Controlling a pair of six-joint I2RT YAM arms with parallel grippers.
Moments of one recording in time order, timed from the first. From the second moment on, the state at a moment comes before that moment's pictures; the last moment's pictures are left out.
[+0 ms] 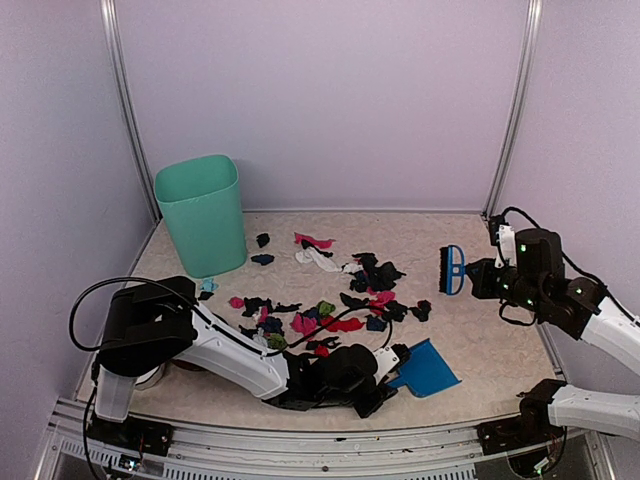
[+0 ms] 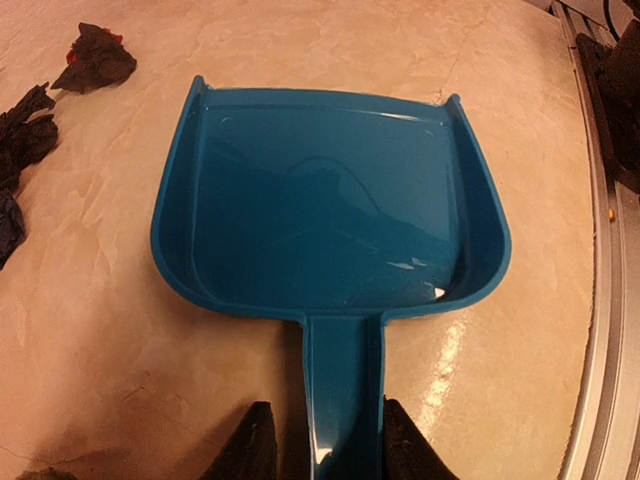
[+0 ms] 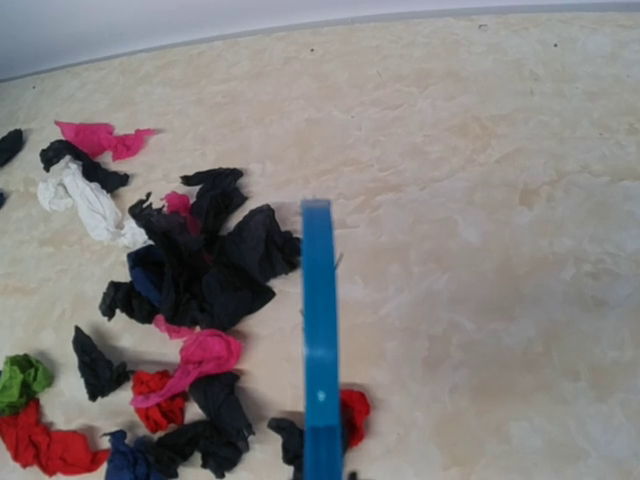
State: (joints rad) left arm -1.36 2.15 1.16 0.36 -0.15 -0.18; right arm 0.50 0.79 0.65 -0.35 0.20 0.35
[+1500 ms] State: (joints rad) left arm -1.37 1.58 1.10 -0.21 -0.57 -0.31; right arm 0.50 0.96 0.79 -0.21 0.02 0.30
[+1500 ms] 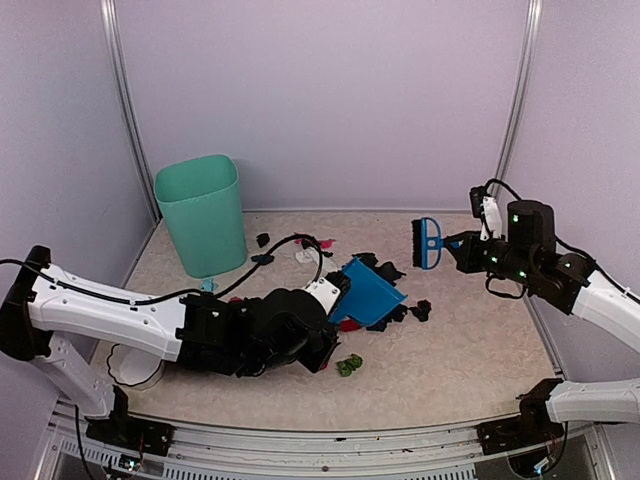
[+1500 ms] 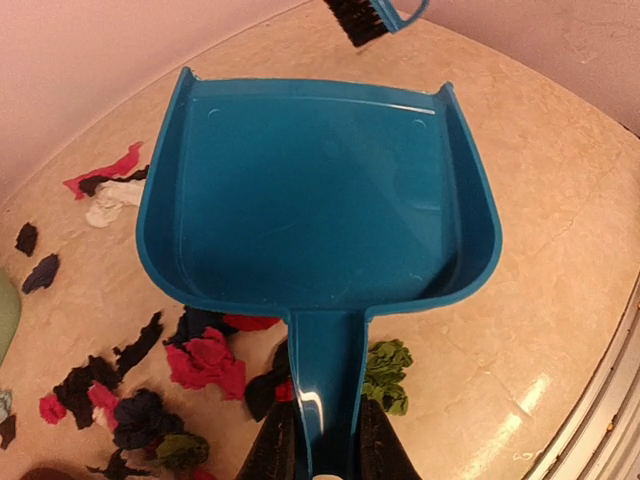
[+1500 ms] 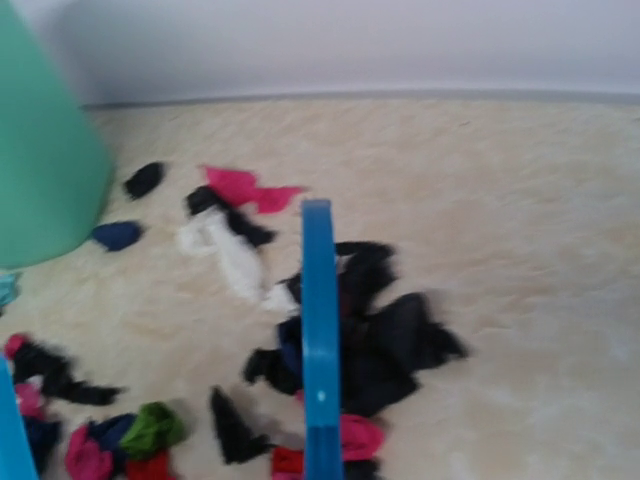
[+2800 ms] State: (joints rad) left arm -0.68 0.99 1.04 -0.57 -0.47 -0.30; right arm 0.99 1.90 1.25 0.17 -0.46 0.70
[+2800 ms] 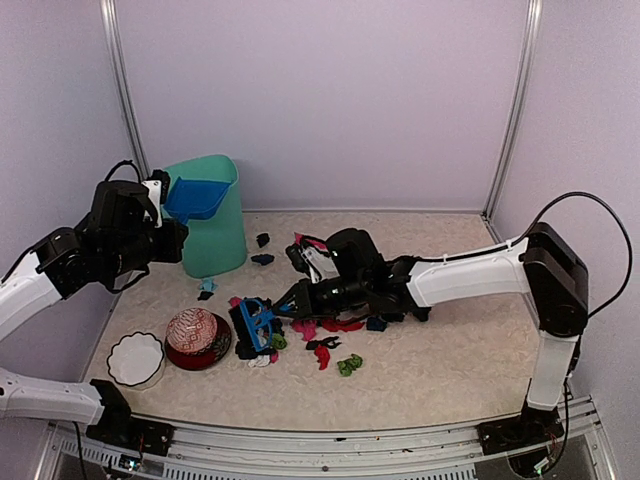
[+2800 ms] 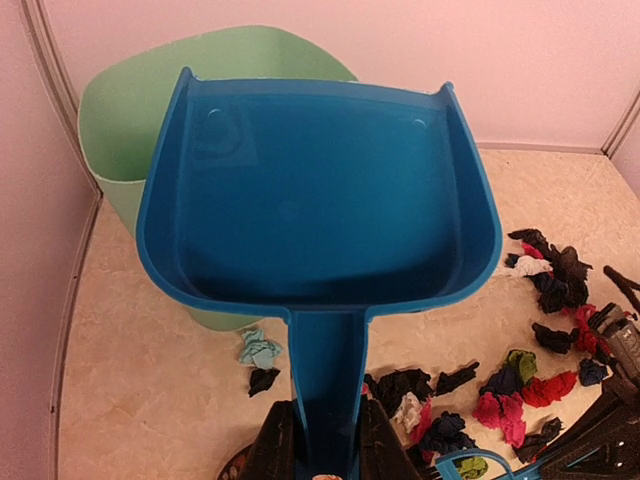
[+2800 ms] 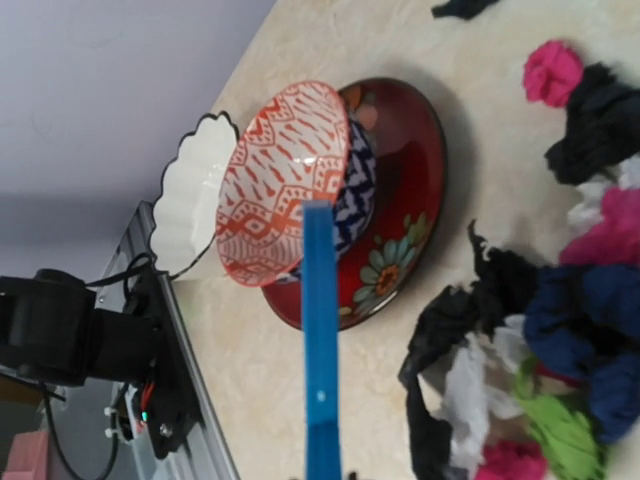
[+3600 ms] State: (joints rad) left arm -0.64 0.93 0.98 -0.52 -0.38 -0.29; right arm 0.95 1.99 1.19 0.15 -0.33 0.78
